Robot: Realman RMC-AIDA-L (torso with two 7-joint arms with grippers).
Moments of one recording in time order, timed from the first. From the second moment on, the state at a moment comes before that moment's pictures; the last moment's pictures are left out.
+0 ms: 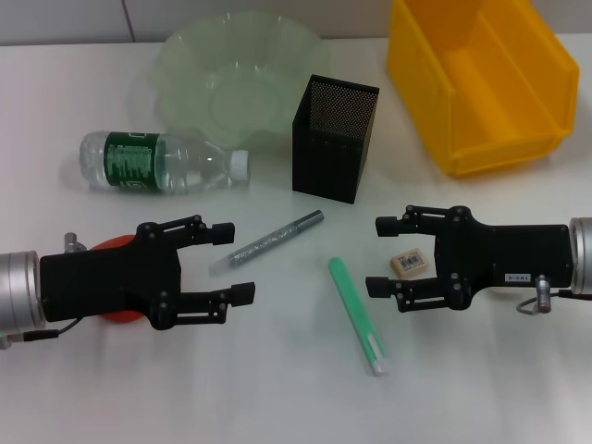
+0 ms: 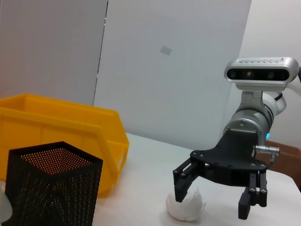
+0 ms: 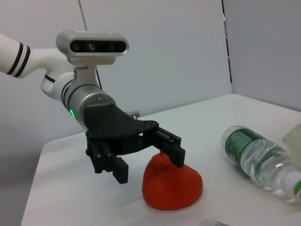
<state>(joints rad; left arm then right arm) -0.39 -1.96 1.20 0.46 1.51 1.58 -1.09 0.54 2.08 -0.70 -0.50 -2.05 -1.62 1.11</state>
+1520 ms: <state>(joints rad) -0.28 -1.89 0.98 0.48 1.62 1.48 -1.07 0.56 2.08 -0.70 -0.50 -2.05 -1.60 1.11</state>
